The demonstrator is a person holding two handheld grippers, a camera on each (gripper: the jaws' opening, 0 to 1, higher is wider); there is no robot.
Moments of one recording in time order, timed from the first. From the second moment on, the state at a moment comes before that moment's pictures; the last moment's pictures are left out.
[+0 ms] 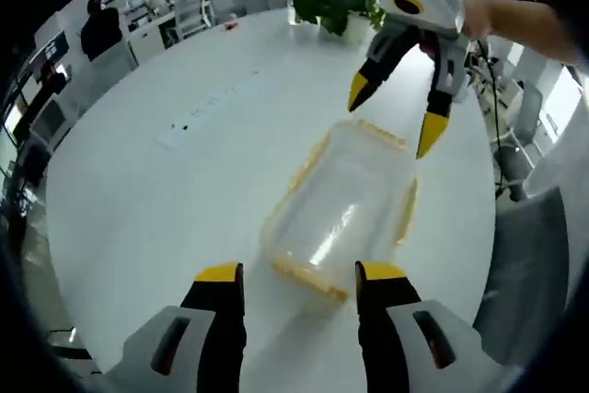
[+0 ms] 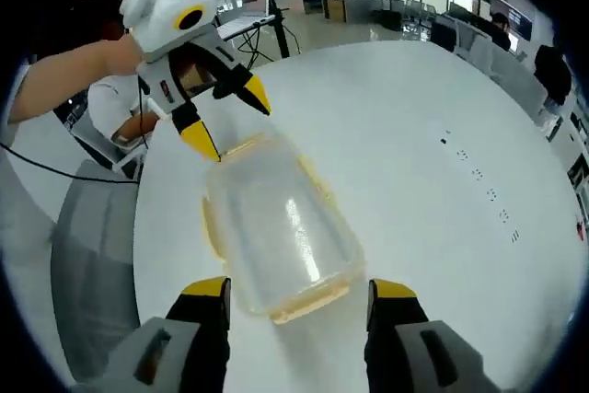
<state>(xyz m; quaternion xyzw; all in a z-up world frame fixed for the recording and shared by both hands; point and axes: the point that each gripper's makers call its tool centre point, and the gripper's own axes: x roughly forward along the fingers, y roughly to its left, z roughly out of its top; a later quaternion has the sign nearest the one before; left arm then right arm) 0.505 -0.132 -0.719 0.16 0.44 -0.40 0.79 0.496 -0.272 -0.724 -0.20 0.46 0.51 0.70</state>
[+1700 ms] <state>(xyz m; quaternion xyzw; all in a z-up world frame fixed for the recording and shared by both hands) 0.493 -0.142 -0.737 -0.07 0.49 -0.26 0.83 0.485 -0.264 -0.745 0.04 0.54 0.35 0.77</state>
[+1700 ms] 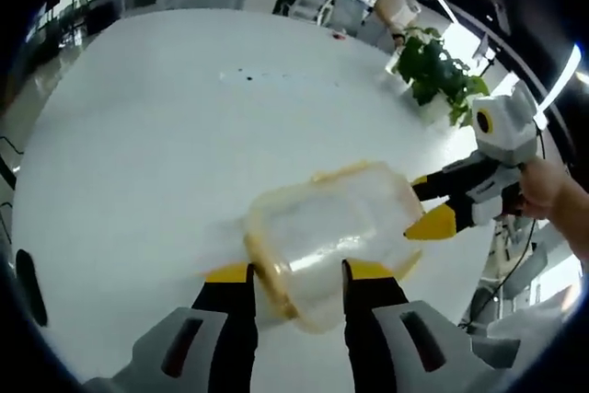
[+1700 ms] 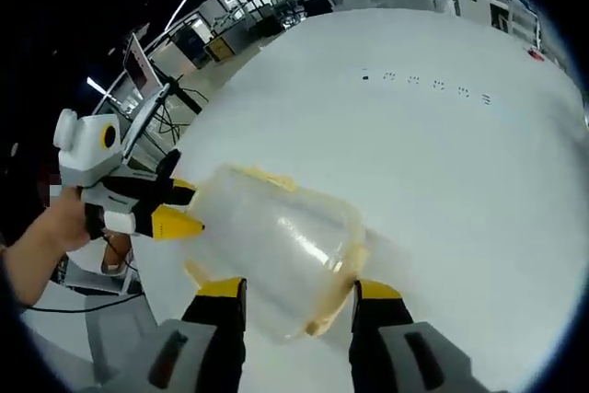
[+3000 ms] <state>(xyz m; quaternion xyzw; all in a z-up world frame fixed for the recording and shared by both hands) 0.494 -0.147 -0.736 -0.04 0.47 -0.28 0.83 0.476 -0.261 -0.746 0.07 0.55 0.33 0.77</state>
